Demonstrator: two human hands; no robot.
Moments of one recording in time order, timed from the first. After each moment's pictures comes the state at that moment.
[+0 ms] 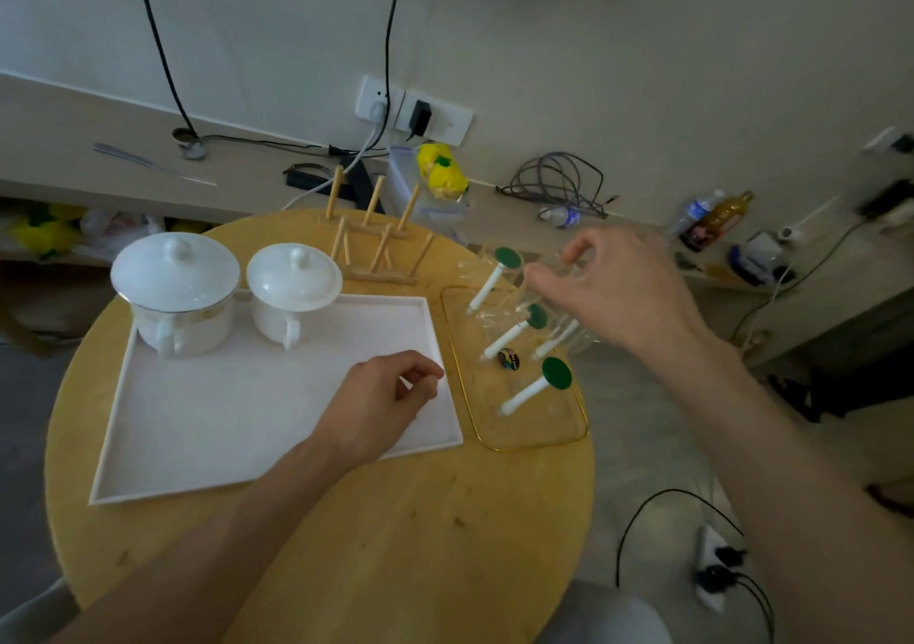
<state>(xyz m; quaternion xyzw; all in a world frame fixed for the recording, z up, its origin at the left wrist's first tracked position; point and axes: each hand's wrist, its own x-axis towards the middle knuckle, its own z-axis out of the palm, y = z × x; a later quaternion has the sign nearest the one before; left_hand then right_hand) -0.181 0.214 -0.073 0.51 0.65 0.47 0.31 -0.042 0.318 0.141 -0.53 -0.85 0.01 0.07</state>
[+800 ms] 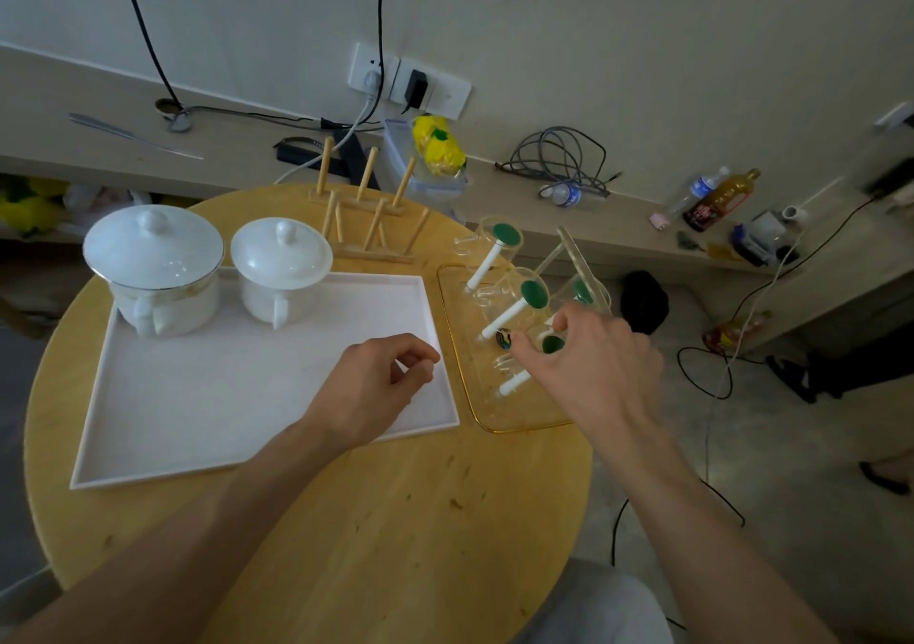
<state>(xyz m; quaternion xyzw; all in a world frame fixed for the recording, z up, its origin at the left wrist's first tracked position) -0.179 0.218 -0.081 0.52 0.66 0.45 0.30 -0.003 0.299 0.052 -0.57 -0.81 -0.12 0.06</state>
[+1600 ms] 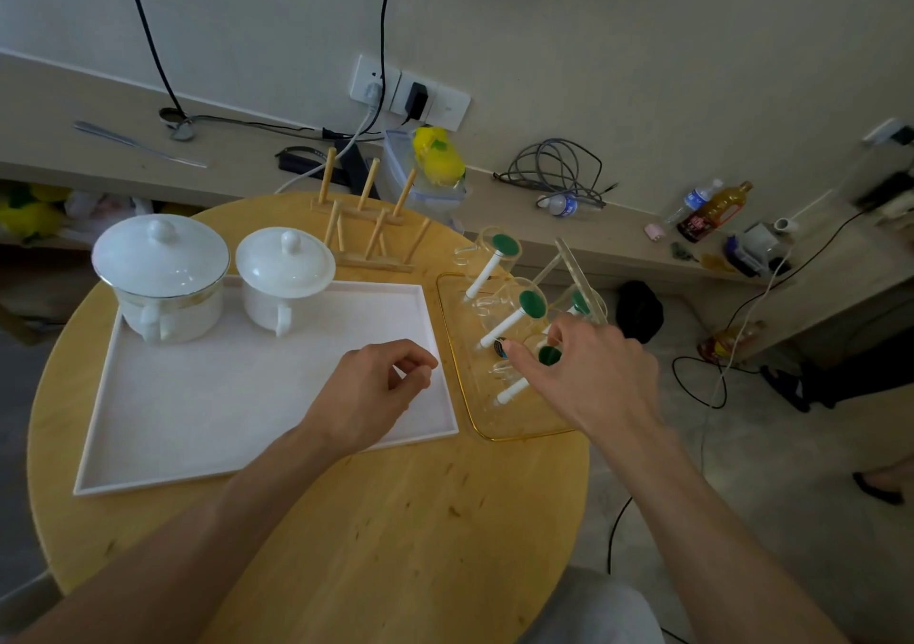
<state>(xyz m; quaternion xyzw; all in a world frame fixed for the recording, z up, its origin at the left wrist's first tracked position) -0.182 0.217 -0.080 0.52 0.66 0.45 0.30 0.004 0.307 0.051 -0.53 -0.84 -0.12 0.03</state>
